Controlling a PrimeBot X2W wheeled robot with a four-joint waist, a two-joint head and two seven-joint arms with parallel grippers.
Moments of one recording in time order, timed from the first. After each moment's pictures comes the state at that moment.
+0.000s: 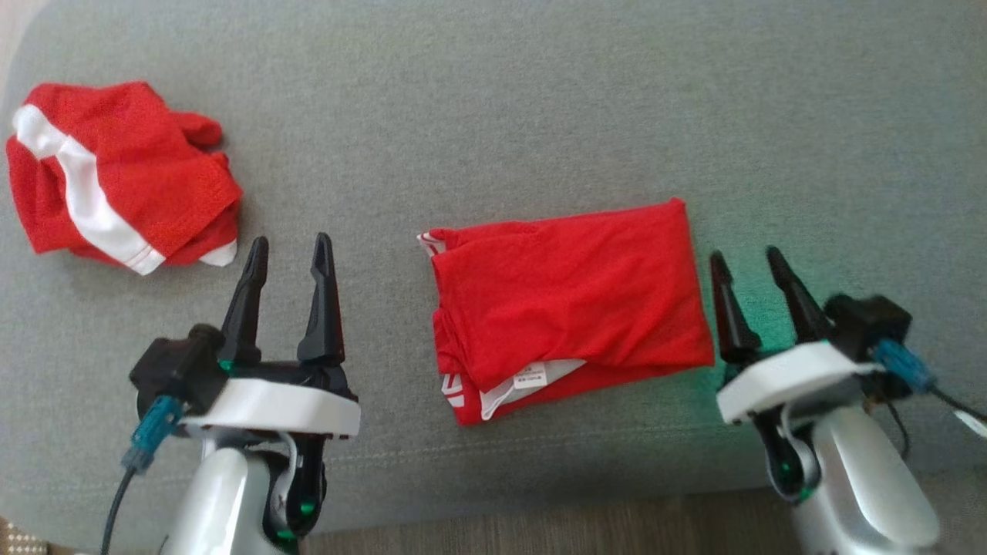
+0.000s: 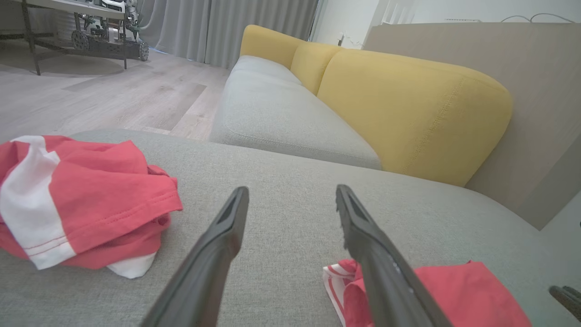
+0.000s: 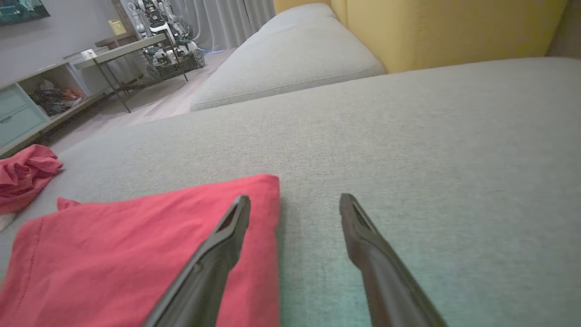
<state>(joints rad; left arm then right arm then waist) -0.12 0.04 -0.20 0.06 -0.32 0.05 -0.26 -0.25 -0.07 0.06 0.41 0.27 0.13 -0.25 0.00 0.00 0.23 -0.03</state>
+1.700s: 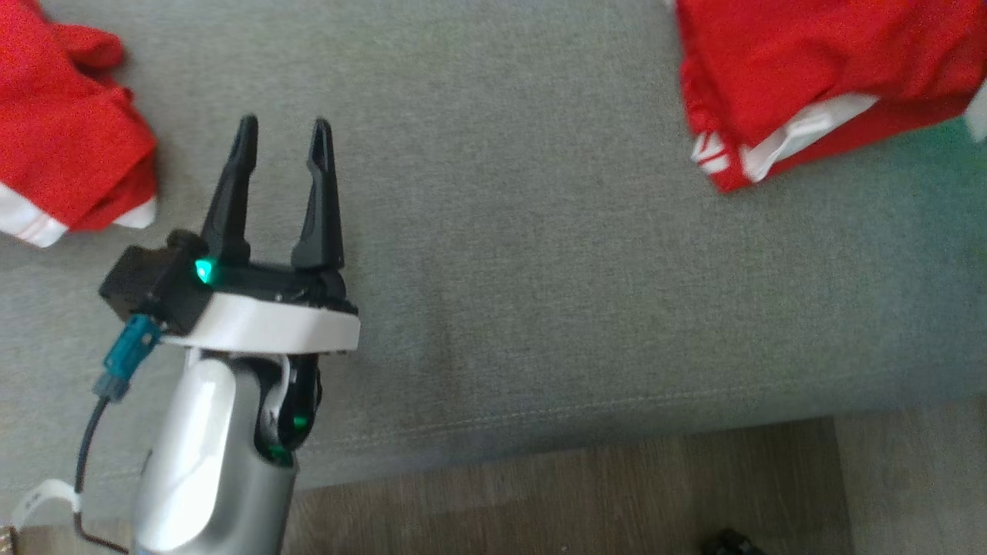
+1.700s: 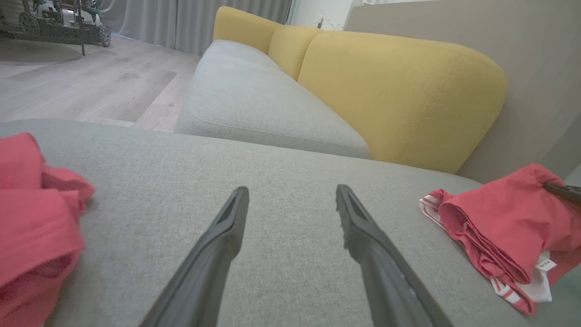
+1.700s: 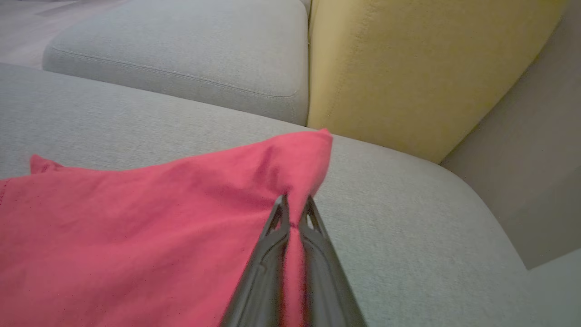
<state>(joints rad) -0.30 0.04 -0.21 0.03 -0.28 0.02 -0.26 -0.99 -0.57 0.46 0.81 0.50 0.13 -0.19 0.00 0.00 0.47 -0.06</state>
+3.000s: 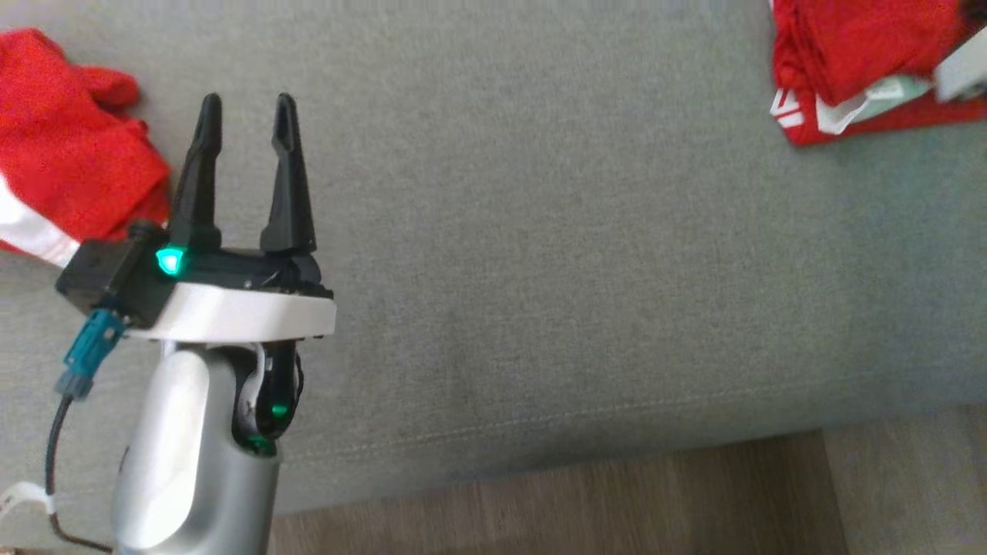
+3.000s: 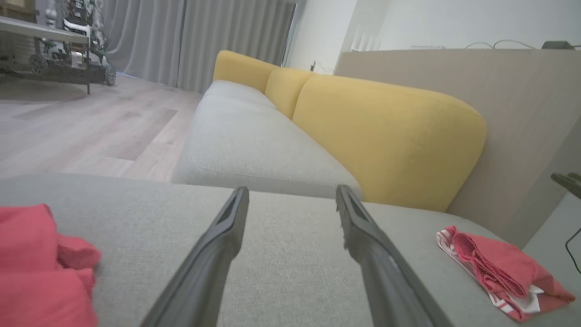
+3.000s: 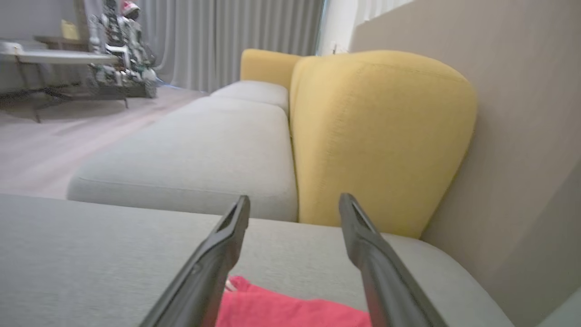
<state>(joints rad) -0.32 0.04 -0.16 0.01 -0.30 0.00 -0.26 -0.95 -0.41 0.16 0.69 0.34 0.13 -0.26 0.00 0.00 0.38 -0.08</state>
